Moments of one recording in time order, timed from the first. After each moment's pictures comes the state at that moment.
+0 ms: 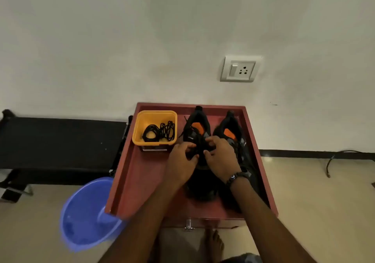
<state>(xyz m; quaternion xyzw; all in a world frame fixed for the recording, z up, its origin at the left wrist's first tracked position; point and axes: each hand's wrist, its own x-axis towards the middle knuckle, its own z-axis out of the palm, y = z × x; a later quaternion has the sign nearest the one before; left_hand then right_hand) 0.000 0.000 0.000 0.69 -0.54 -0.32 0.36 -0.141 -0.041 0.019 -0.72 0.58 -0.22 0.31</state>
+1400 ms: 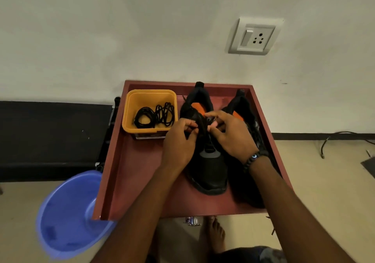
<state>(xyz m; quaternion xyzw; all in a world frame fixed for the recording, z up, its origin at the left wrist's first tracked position) 0.012 -0.030 -0.012 0.66 -0.54 -0.26 0.44 -0.145 -0.080 0.022 -0.78 0.52 -0.23 0.27</state>
